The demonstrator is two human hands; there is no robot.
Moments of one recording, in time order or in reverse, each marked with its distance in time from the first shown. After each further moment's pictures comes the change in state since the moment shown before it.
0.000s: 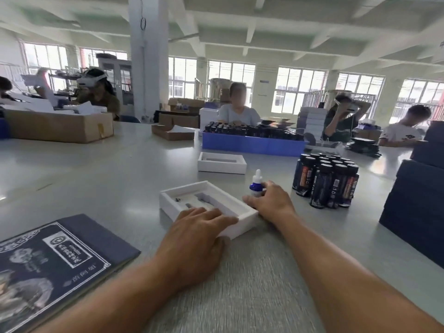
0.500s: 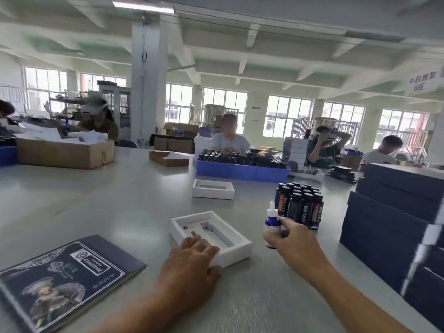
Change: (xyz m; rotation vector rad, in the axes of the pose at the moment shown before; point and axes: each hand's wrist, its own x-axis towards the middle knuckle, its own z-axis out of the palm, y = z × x) left_hand -0.025 0.034 -0.018 0.124 -0.180 -0.182; right_hand -0.115 0.012 -0.093 0.045 0.087 -0.105
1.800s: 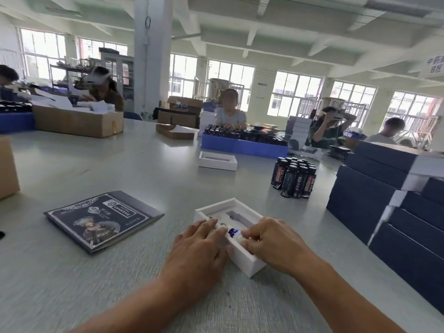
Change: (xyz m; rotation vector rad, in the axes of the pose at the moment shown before) left_hand -0.112 0.040 -0.020 -0.154 0.097 -0.028; right_hand -0.110 -0.050 -0.011 -0.351 -0.361 -0.220
